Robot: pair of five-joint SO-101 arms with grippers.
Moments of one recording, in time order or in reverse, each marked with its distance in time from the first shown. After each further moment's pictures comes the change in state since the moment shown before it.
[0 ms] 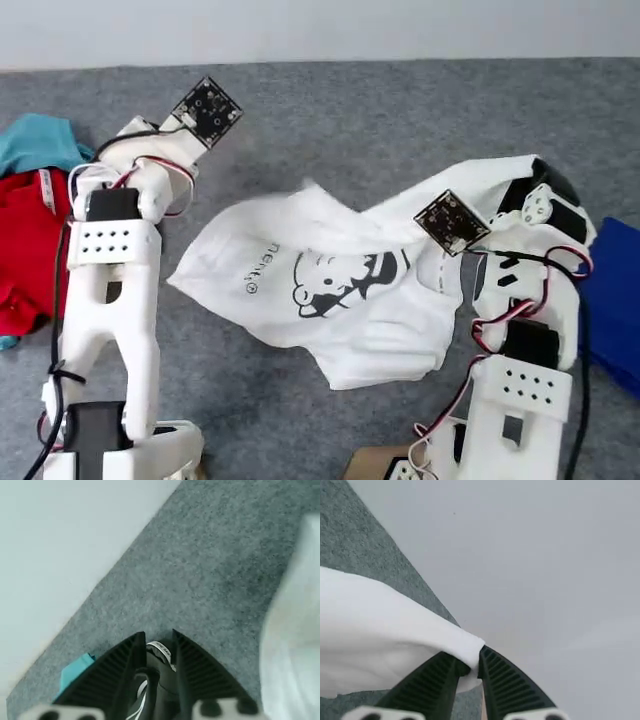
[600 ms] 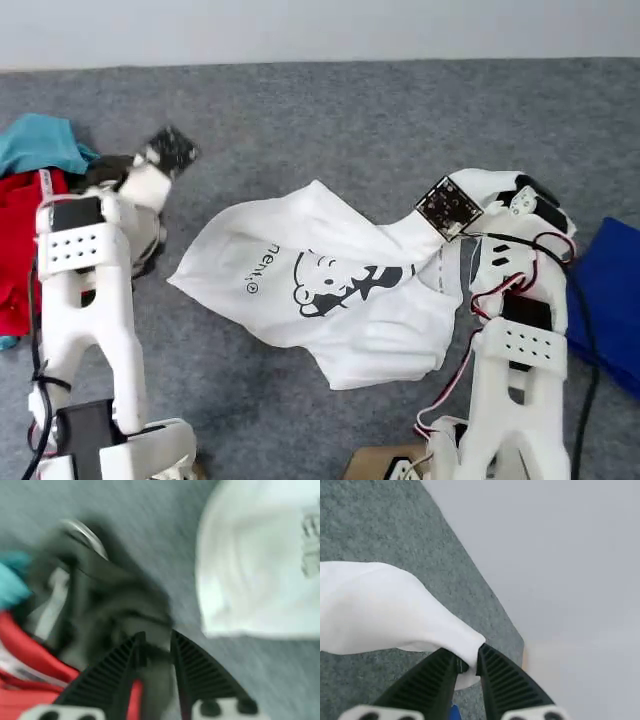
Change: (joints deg) left arm -9.6 0.4 5.0 27.9 -1.9; right arm 0.1 15.6 0.0 -5.1 0.2
